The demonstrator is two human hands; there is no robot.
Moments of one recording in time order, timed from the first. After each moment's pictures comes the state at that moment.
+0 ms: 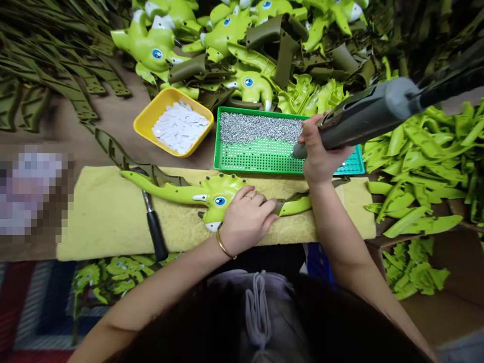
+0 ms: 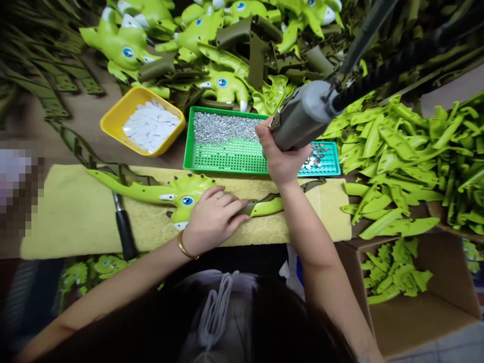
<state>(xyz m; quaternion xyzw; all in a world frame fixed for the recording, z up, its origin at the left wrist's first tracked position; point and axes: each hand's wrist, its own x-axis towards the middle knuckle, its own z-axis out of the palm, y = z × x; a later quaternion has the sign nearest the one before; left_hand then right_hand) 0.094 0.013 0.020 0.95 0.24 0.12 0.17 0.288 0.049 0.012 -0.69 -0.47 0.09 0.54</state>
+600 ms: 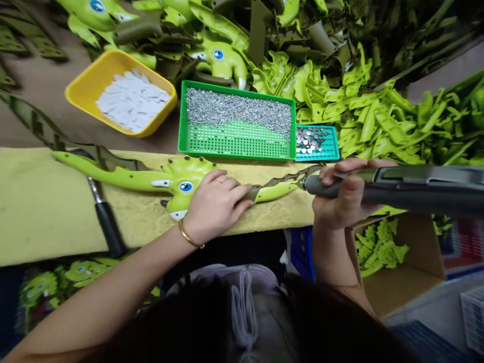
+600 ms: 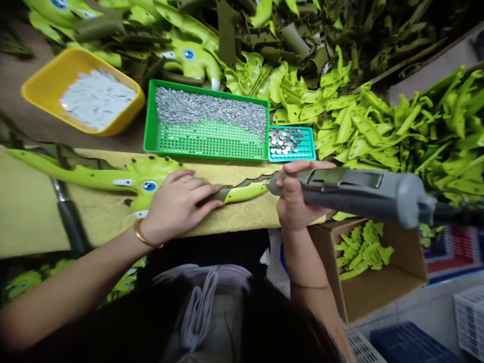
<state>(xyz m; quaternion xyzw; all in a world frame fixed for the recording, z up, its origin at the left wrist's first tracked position) 0.096 0.017 0.019 0.94 0.24 0.11 0.20 0.289 -0.064 0.058 -0.56 -0.41 -0.01 0.72</state>
